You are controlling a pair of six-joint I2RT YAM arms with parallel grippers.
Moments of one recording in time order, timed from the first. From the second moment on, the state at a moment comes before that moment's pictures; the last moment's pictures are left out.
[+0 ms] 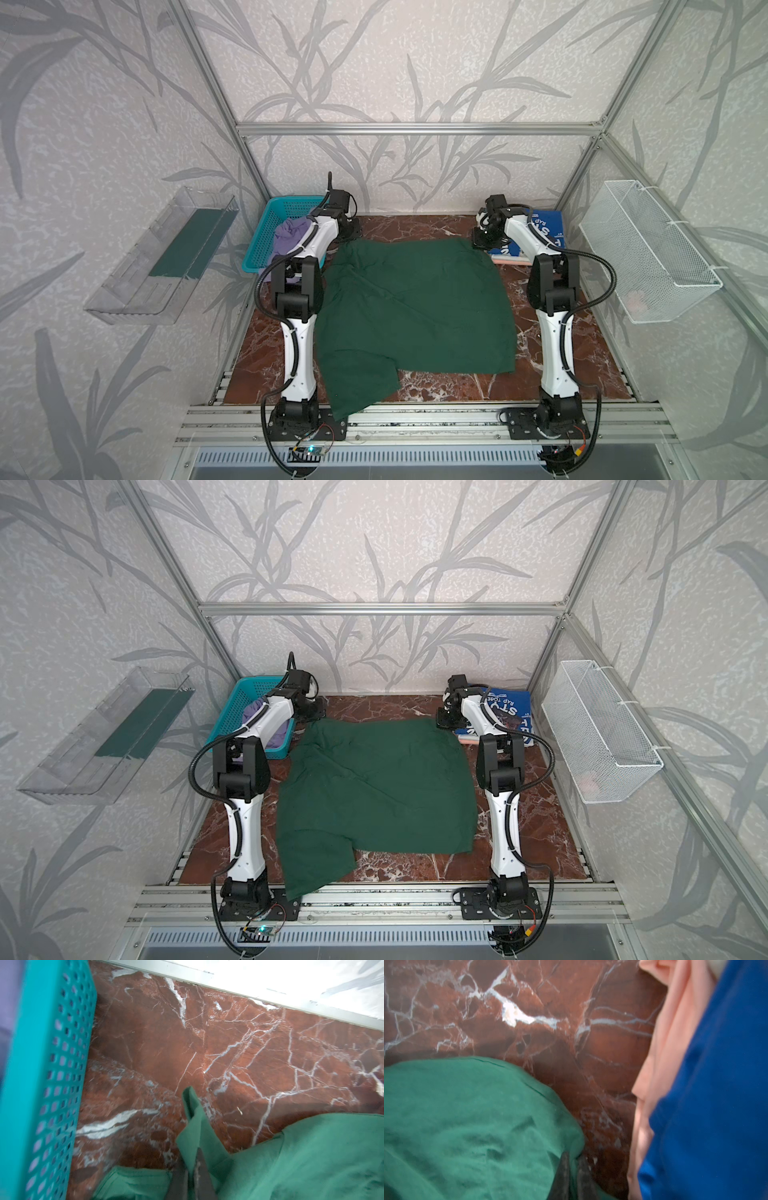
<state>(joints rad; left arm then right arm) -0.09 2.24 1.97 -0.71 0.05 -0.27 0.12 2.35 2.08 -0.89 -0.20 0.17</state>
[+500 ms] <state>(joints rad) -0.10 2.04 1.67 -0.54 0.02 -0.29 0.08 2.07 1.67 -0.56 -0.19 0.15</state>
